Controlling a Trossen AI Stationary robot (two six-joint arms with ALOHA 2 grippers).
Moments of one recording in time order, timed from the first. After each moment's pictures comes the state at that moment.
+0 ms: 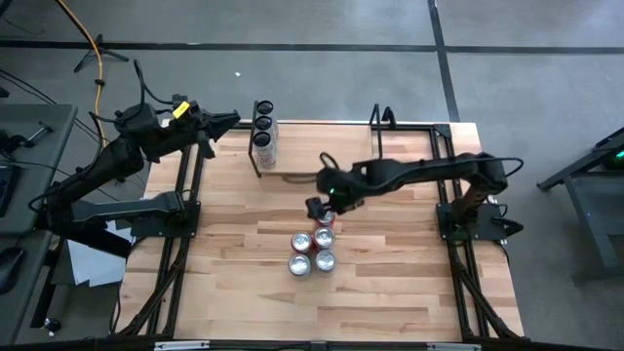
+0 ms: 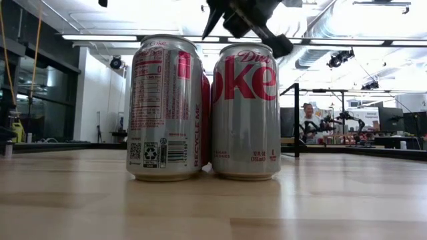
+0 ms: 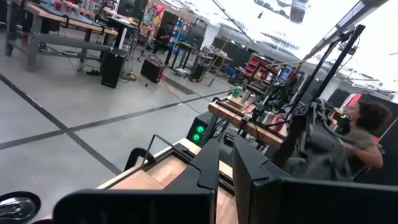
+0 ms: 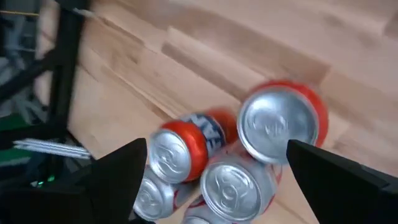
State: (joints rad) left arm 0.47 0.71 1.01 -0.26 0.02 -0.40; right arm 0.02 1.74 1.52 -0.75 -0.10 1.18
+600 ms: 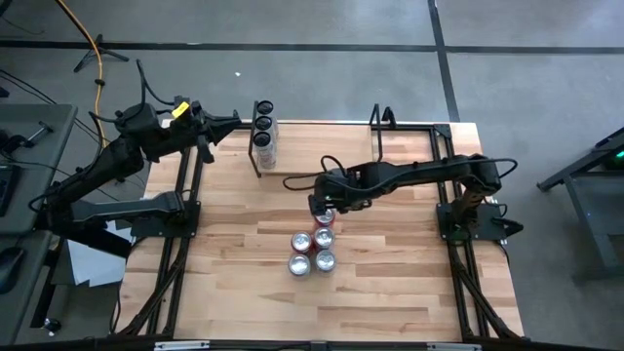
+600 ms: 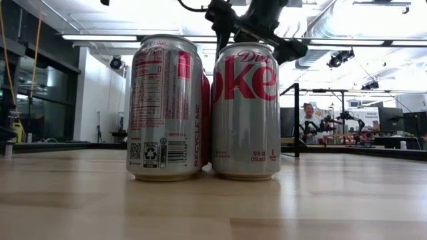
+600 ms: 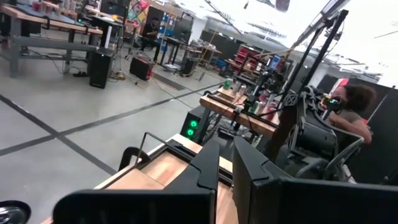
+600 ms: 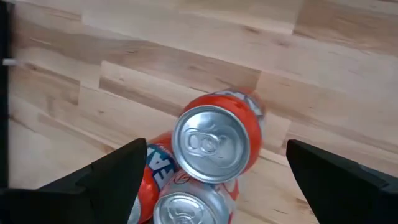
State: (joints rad) left arm 0.47 0.71 1.01 -0.26 0.08 -0.34; right arm 0.04 1.80 1.57 -0.92 0.06 1.35
